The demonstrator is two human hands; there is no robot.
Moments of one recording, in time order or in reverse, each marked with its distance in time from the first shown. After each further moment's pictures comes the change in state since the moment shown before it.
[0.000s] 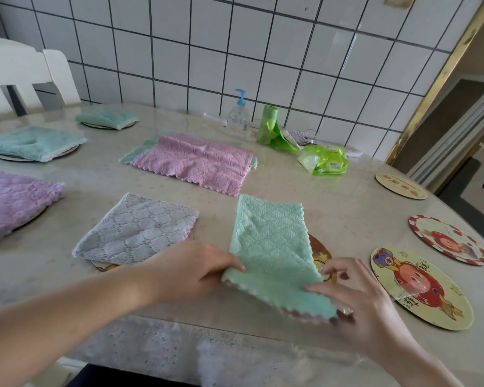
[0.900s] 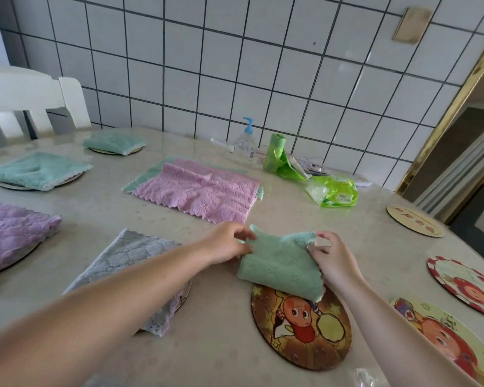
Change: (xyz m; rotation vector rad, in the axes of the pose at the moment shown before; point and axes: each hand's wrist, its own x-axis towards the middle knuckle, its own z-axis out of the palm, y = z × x) left_hand 0.122 -0.055 -0.005 -0.575 0.204 -0.530; right_hand 0.138 0.086 0.059 0.480 0.028 0.891
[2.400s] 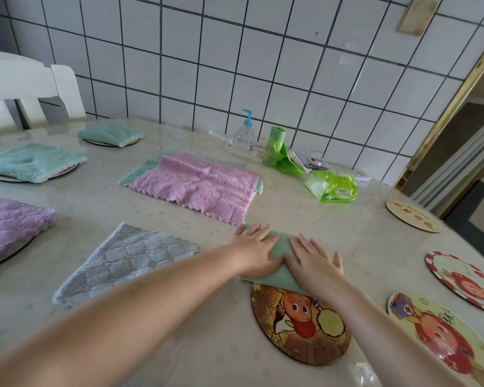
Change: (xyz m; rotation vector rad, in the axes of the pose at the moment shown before) left_hand 0.012 0.010 0.044 0.909 -0.237 0.139; right_hand -0.022 -0.014 0.022 -0.887 -0.301 -0.151
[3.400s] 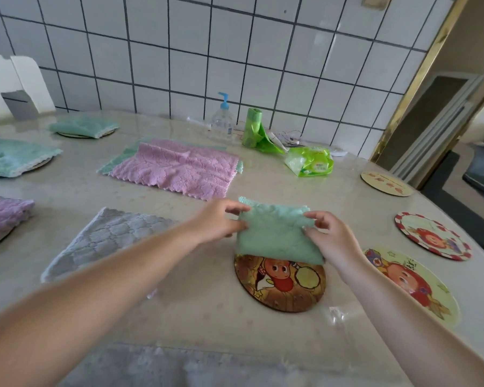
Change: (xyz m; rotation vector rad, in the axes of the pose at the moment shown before) left_hand -0.055 -0.002 -0.026 -0.891 0.234 -0.021; right_hand -0.053 0.036 -0.016 0.914 0.349 0.122
